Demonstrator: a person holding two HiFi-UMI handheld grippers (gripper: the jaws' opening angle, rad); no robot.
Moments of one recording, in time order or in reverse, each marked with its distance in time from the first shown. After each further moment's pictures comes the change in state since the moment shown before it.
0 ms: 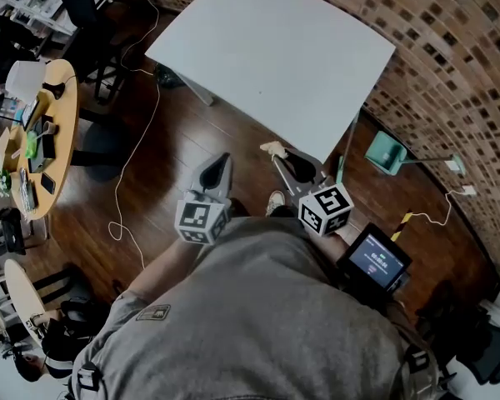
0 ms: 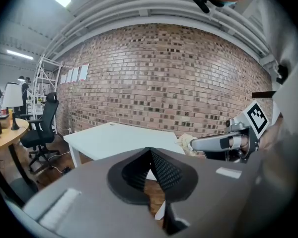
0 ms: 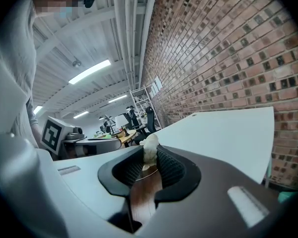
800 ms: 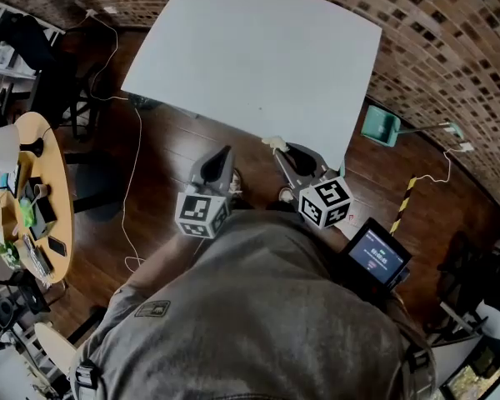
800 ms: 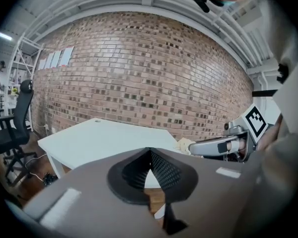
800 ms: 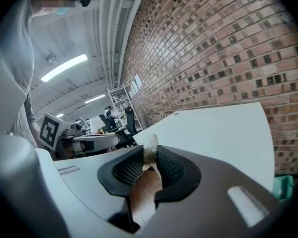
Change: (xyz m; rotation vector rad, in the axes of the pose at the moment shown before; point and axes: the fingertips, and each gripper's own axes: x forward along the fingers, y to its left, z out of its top) left arm 0.088 0.073 0.014 0.008 0.069 -0.244; right arm 0.083 -0.038 0.010 0.090 -0.003 -0.240
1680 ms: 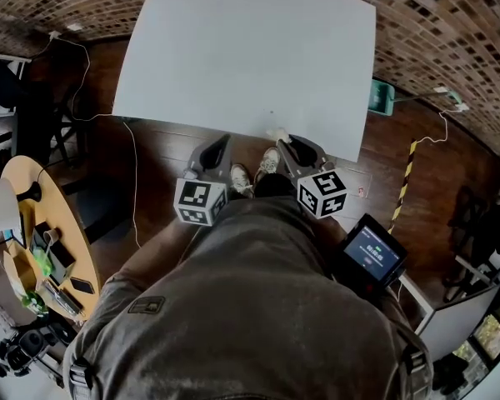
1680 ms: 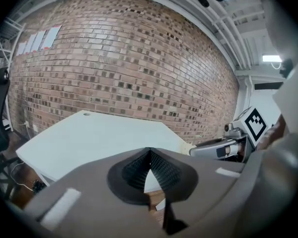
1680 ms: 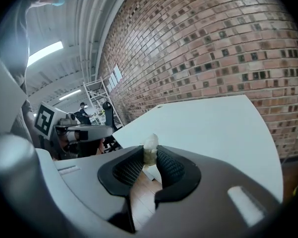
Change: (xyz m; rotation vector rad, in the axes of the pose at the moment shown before) left arm 0.053 0.078 -0.005 0.021 0.119 -0.200; right arm 0.071 -0.015 -0.017 0.081 0.053 -0.251
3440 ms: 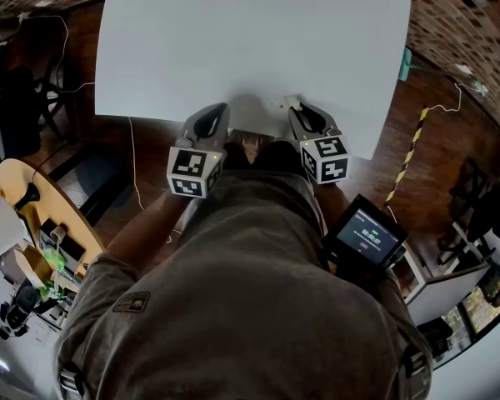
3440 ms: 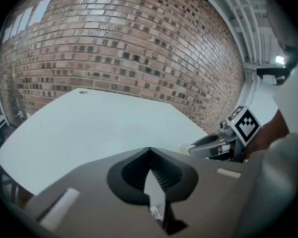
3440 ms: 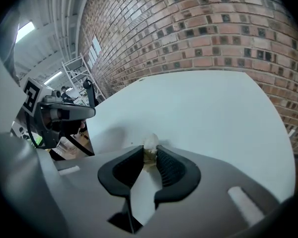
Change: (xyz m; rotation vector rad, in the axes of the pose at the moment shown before) left arm 0.084 0.064 -0.035 -0.036 0.254 -0.028; right arm 0.085 -0.085 -0.044 0.041 0.313 -0.136
